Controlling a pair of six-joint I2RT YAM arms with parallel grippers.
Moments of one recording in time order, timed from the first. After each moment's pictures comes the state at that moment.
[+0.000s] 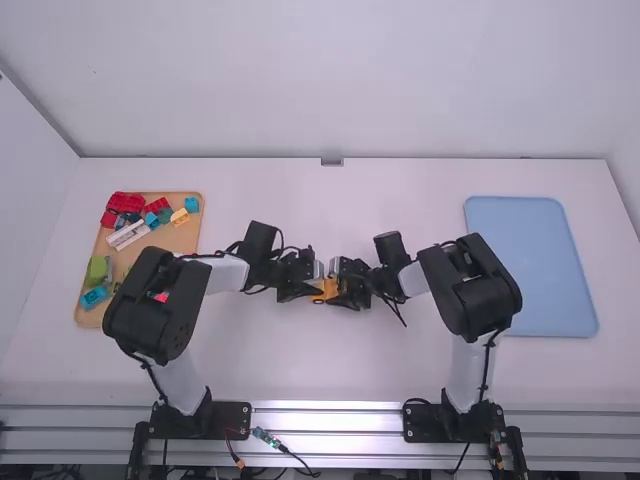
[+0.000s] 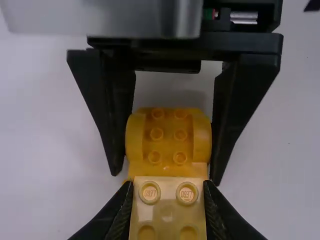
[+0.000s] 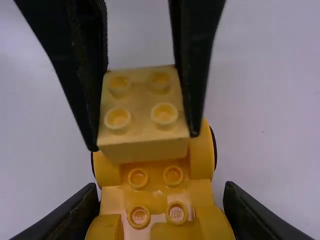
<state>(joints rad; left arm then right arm) -0.27 1.83 0.78 0.00 0.84 1.01 0.37 2.04 0.75 0.28 -0.91 -0.89</state>
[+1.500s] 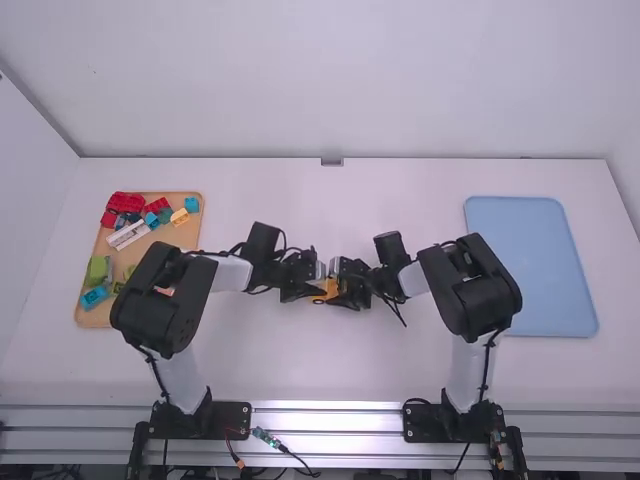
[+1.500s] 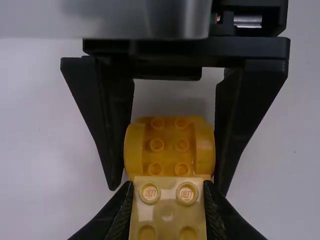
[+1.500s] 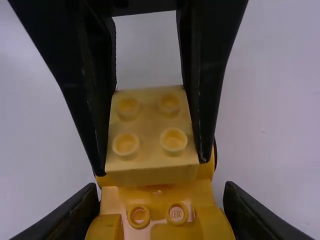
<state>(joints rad) -0.29 1.87 0.78 0.06 0.87 0.99 0.37 2.04 0.75 0.28 -0.91 -0.89</state>
